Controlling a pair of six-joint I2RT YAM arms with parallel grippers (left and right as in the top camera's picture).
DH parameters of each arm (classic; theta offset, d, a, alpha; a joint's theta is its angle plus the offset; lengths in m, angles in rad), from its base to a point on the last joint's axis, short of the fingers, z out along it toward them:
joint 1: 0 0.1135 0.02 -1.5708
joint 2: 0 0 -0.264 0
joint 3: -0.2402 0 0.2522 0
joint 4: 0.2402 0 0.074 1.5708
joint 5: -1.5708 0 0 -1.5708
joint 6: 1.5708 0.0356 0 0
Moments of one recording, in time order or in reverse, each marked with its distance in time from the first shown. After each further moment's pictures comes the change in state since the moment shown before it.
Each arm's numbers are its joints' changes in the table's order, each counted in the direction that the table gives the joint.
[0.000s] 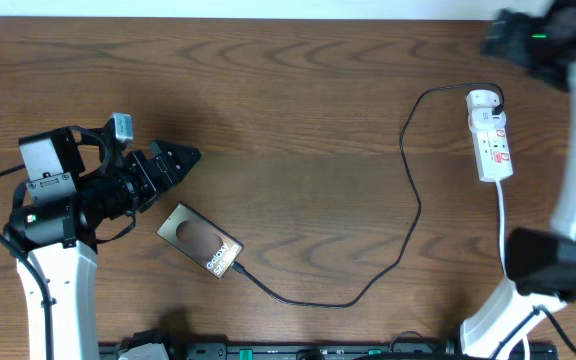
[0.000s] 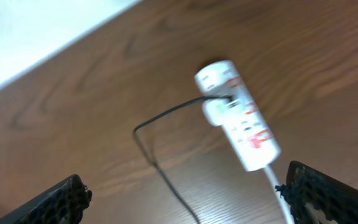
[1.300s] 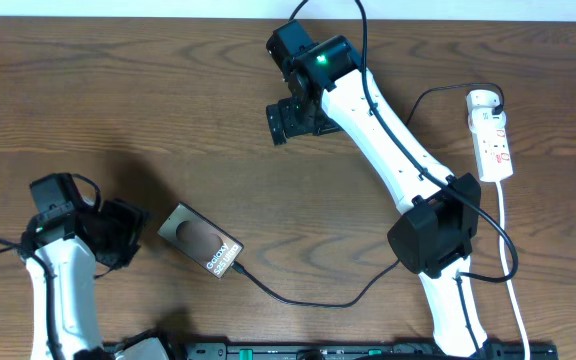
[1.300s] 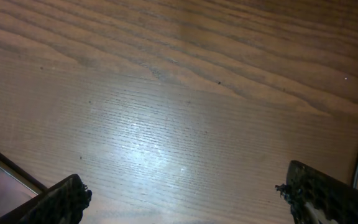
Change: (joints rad) left arm 0.198 0.102 0.296 -0.059 0.490 -0.298; right arm 0.768 0.327 0.076 -0.009 -0.053 0.047
